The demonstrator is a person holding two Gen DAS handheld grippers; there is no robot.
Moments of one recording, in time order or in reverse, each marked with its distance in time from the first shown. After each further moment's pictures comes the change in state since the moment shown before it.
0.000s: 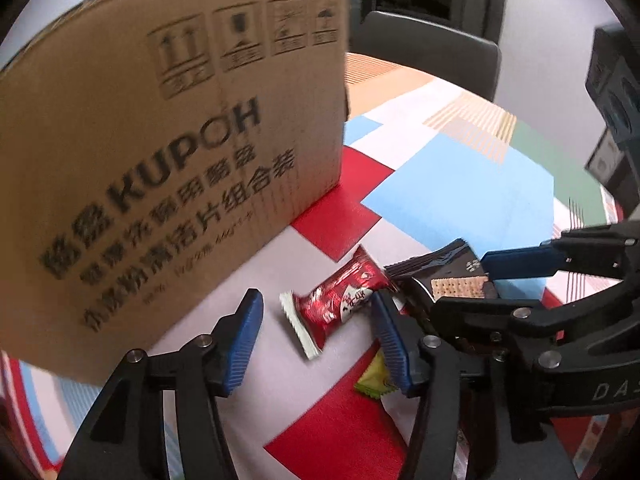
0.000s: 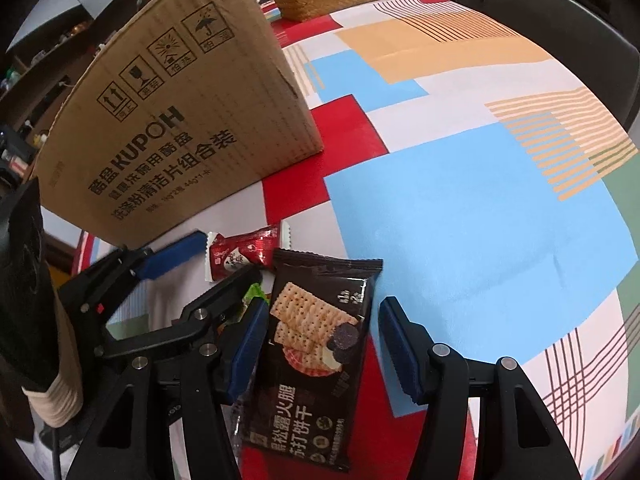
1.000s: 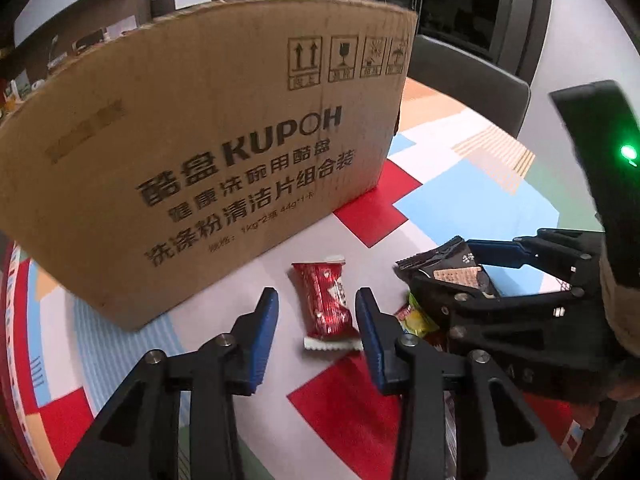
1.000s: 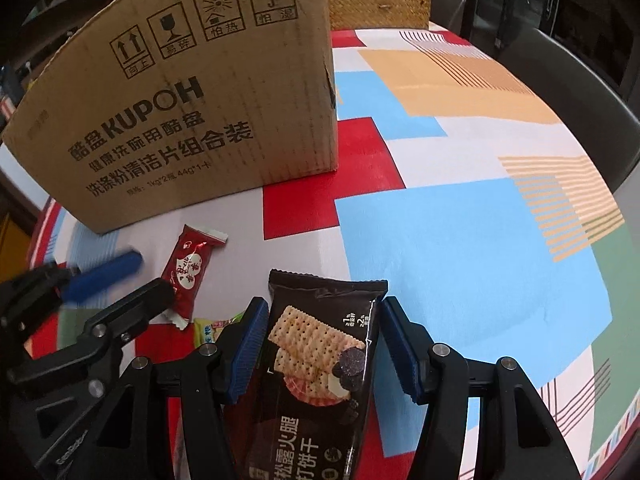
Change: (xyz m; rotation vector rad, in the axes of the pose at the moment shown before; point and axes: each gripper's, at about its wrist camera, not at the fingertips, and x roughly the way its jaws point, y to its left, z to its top) left arm -0.026 0.025 -0.018 -0.192 -0.017 0.030; right arm 0.021 0.029 0.009 -0.190 -0.061 -0.166
